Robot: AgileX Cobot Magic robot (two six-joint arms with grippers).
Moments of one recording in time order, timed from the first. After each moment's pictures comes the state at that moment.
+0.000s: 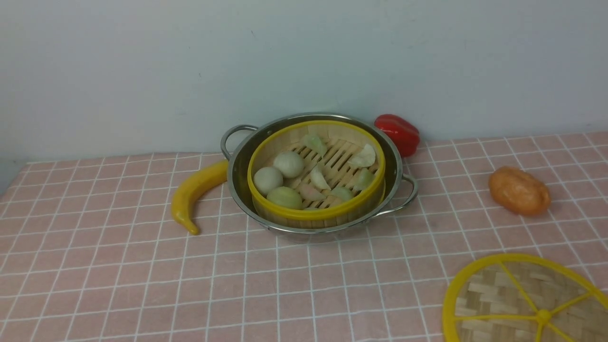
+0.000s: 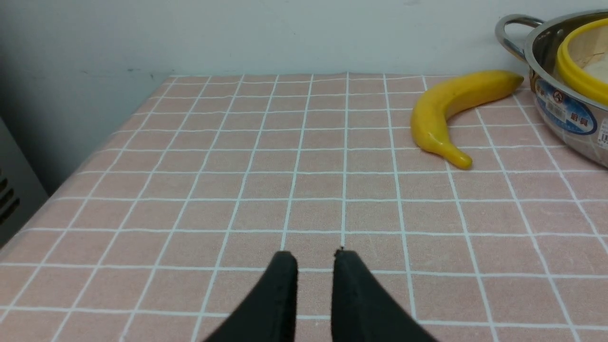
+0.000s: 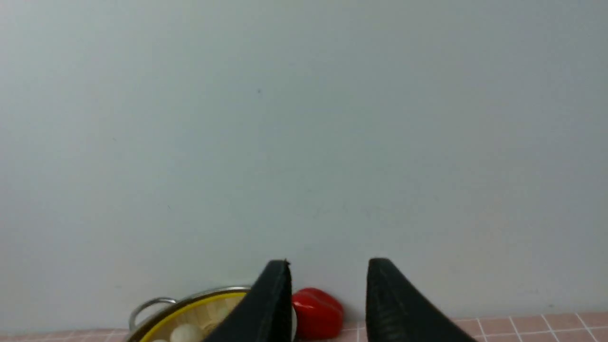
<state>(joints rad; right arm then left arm) 0.06 0.01 -0.72 0.18 0.78 0.17 0.16 0.00 0.01 0.04 0.36 0.00</state>
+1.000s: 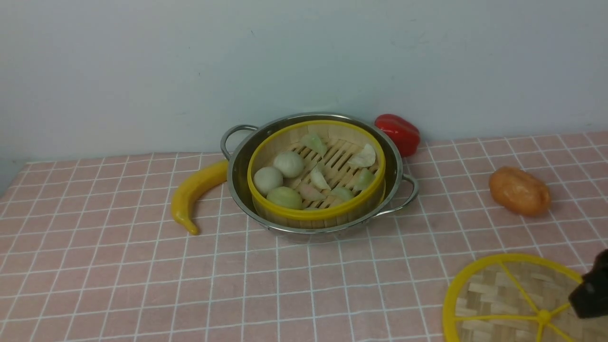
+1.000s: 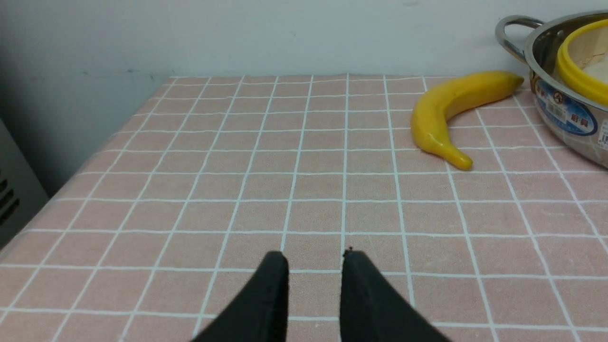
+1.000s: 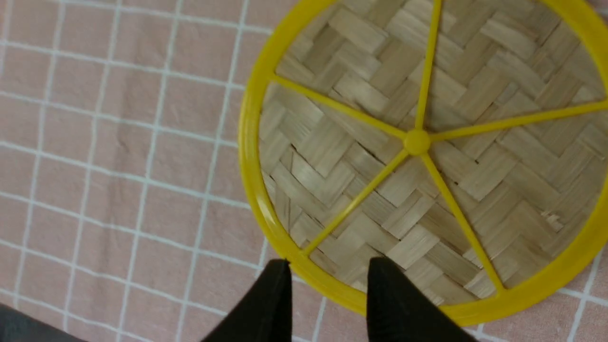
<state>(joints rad) 0.09 1.24 -0.87 0.31 1.22 -0.18 0.16 0.00 0.01 0.04 0.36 0.00</state>
